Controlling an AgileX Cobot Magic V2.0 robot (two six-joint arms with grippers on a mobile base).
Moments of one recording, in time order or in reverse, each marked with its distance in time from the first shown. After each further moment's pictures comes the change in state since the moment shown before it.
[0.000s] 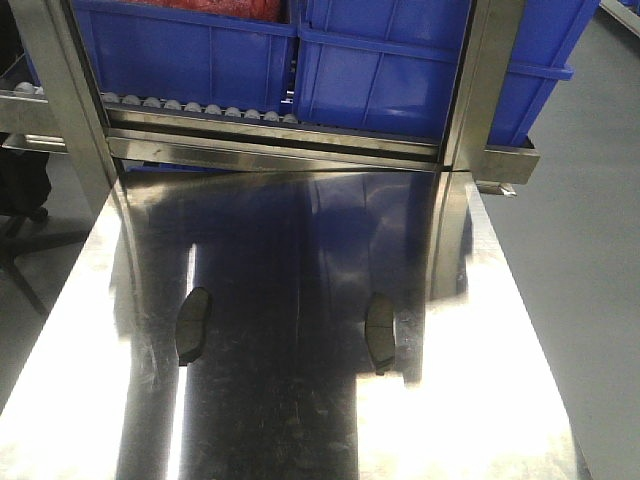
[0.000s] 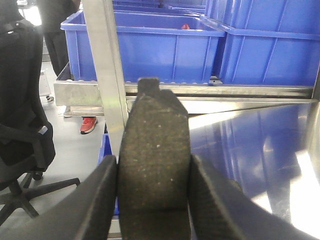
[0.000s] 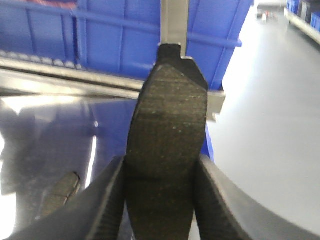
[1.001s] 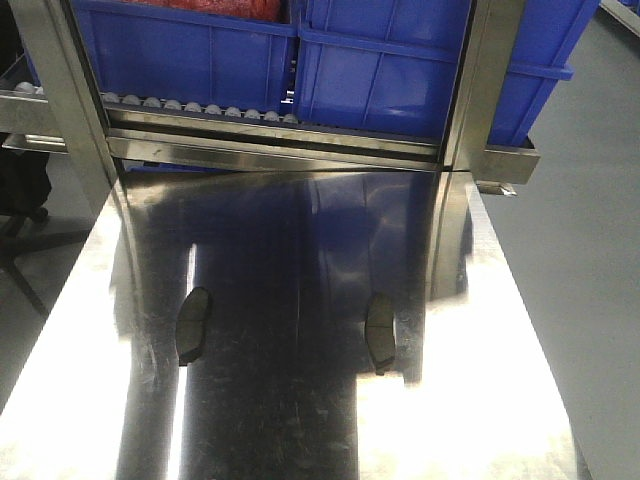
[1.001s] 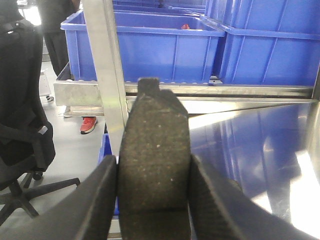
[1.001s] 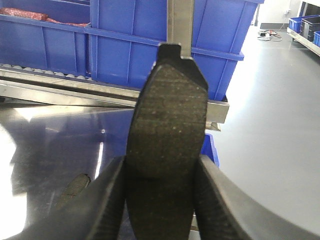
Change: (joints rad) left arm 0.000 0.000 0.000 0.000 0.000 0.000; right arm 0.000 -0.141 0.009 0.026 0.083 -0.006
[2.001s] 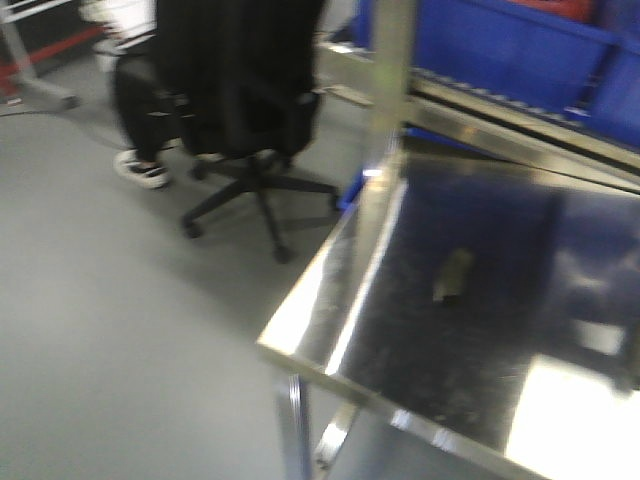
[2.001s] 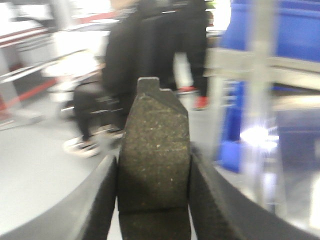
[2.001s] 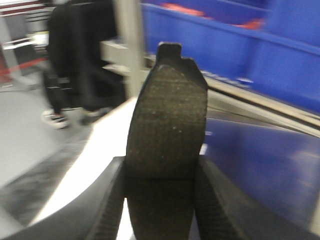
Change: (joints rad) left arm -0.001 0.000 0.000 -0.003 0.000 0.000; right arm 0.000 -0.001 0.000 0.000 0.005 0.000
